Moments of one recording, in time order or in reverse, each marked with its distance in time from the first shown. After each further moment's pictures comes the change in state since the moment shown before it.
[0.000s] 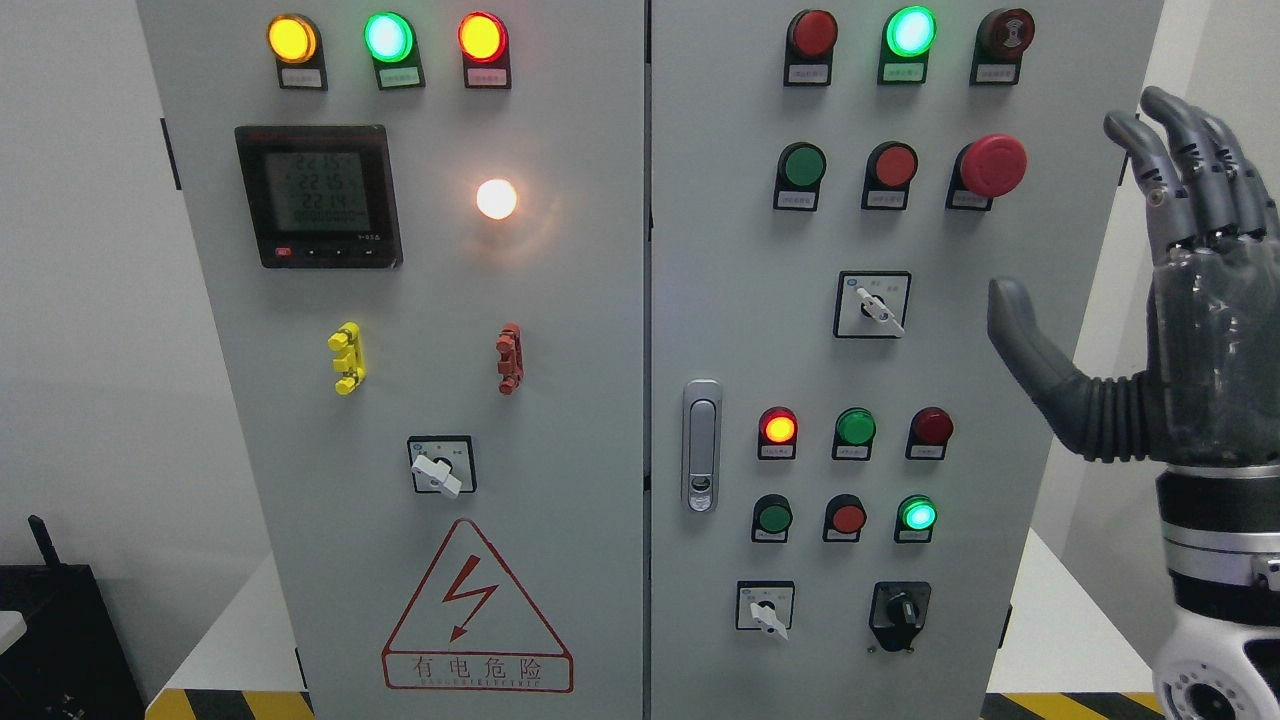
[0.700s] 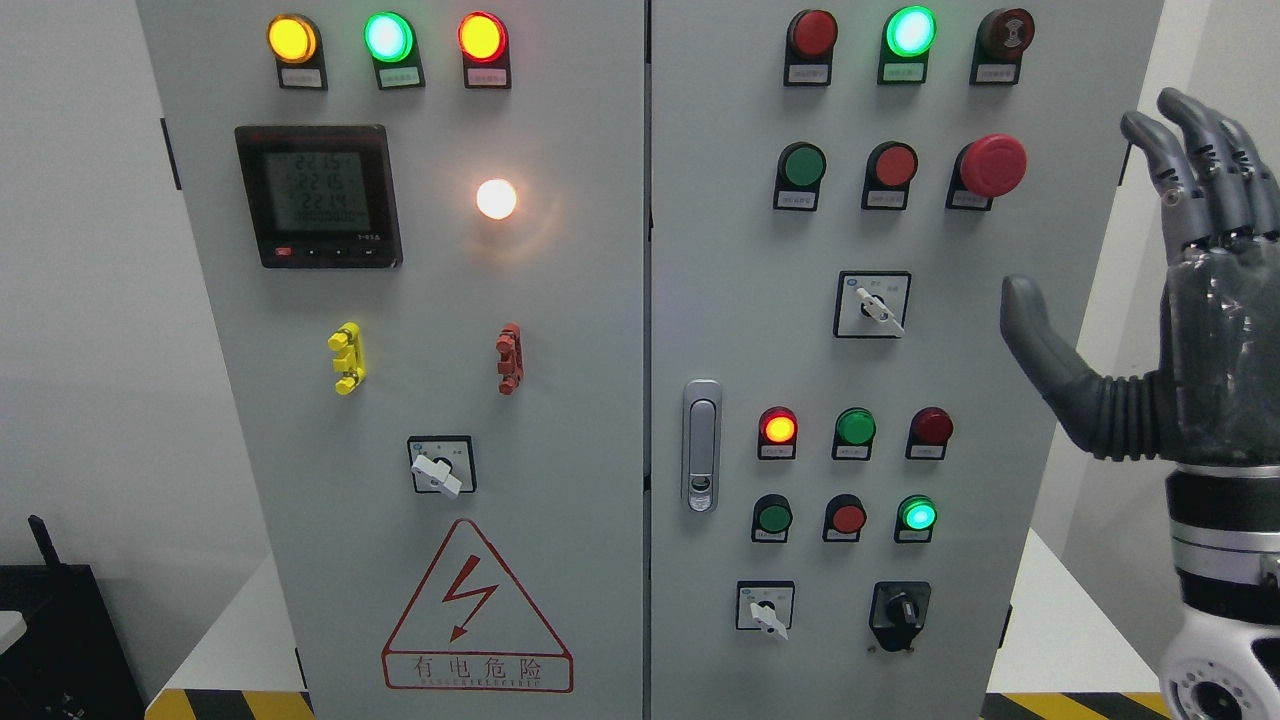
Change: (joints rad) left arm 0.000 0.000 0.000 0.000 0.000 0.000 0.000; right arm 0.000 0.007 -0.016 0.008 -0.004 0.000 0.000
